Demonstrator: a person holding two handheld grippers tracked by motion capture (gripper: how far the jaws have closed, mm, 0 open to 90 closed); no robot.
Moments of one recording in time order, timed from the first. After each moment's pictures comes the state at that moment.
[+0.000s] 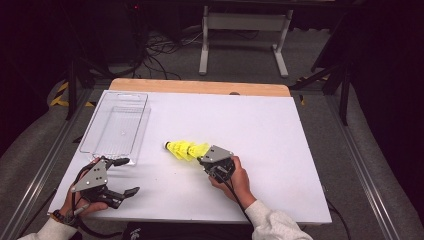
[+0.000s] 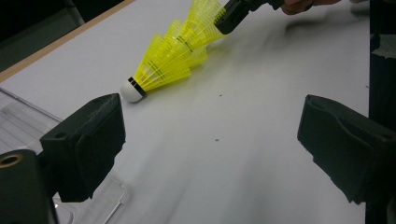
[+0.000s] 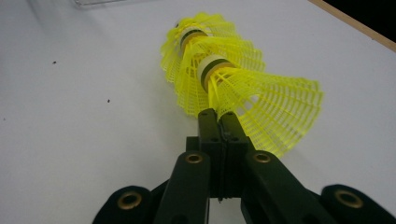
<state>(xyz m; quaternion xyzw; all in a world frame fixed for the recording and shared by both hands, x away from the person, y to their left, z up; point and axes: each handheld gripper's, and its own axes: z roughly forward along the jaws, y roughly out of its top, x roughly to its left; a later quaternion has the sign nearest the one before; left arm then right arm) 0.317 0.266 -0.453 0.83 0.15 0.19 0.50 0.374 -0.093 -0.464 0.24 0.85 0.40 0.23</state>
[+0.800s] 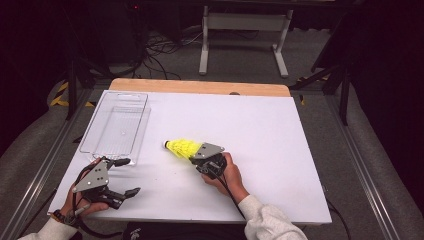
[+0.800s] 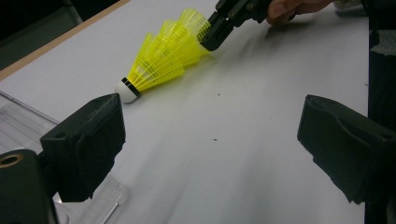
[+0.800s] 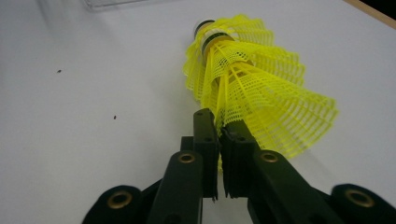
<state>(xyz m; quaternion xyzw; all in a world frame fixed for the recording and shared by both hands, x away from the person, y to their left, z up) 0.317 0.264 -0.453 0.84 0.15 0.19 0.49 0.391 -0.073 -0.475 0.22 0.87 0.40 0.20</state>
